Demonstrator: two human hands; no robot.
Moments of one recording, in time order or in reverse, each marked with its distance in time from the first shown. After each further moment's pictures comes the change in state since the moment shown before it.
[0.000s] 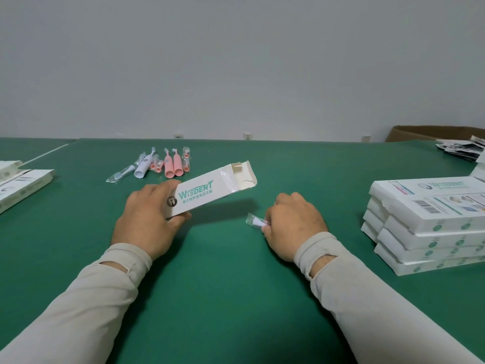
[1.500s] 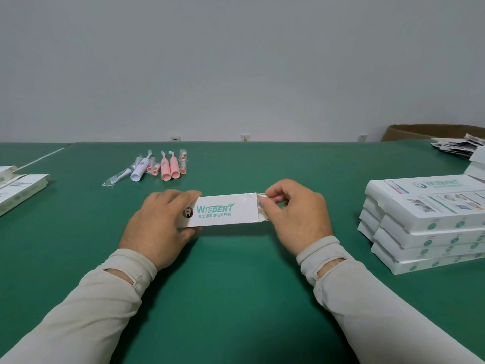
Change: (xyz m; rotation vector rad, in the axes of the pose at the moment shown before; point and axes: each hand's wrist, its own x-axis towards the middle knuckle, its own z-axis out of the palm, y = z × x) left_hand -0.007 0.012 0.005 0.096 -0.056 0.248; right_hand -0.005 0.003 -0.002 0.879 0.452 0.232
